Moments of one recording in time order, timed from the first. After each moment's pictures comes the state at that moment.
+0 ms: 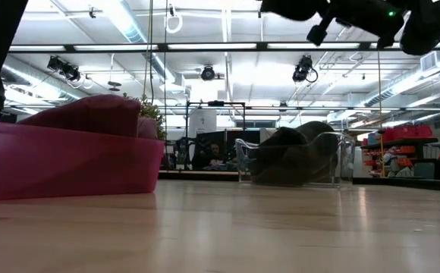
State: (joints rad) left arm 0.02 1.81 2.31 -0.75 -0.69 0.06; right arm -0.43 1.19 0.58 1.31 -0.04 1.34
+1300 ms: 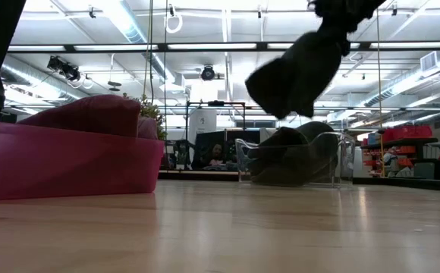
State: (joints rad) left arm 0.03 1.78 2.31 -0.98 -0.87 -0.02; right arm -0.62 1.18 1.33 -0.82 -0.37 0.02
